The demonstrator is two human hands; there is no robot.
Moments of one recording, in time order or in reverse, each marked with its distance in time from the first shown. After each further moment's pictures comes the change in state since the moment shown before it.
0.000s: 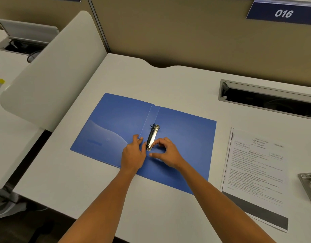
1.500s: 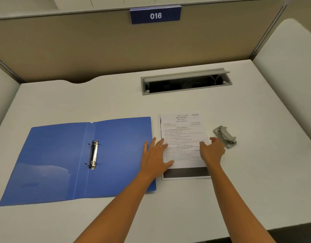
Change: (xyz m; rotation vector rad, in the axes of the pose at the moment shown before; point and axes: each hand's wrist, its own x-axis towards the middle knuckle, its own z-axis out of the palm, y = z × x) left_hand -0.107 0.197 0.130 0.316 -0.483 0.705; right_hand -0.215 0.099 -0.223 0.026 1.083 0.855
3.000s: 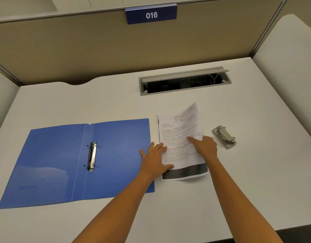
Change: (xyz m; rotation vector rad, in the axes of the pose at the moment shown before) left_hand 0.007 0.005 0.007 -0.120 -0.161 -0.128; right_hand 0.014 -0.016 -0.001 -0.112 -0.311 -0.043
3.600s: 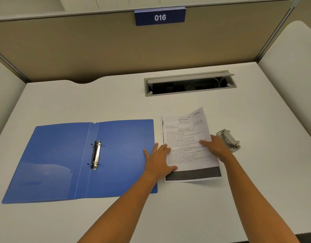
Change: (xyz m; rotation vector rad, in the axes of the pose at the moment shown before) left_hand 0.001 0.002 0.000 0.055 -0.017 -0.003; right_hand 0.015 0.001 -0.031 0.081 -0.288 -0.120
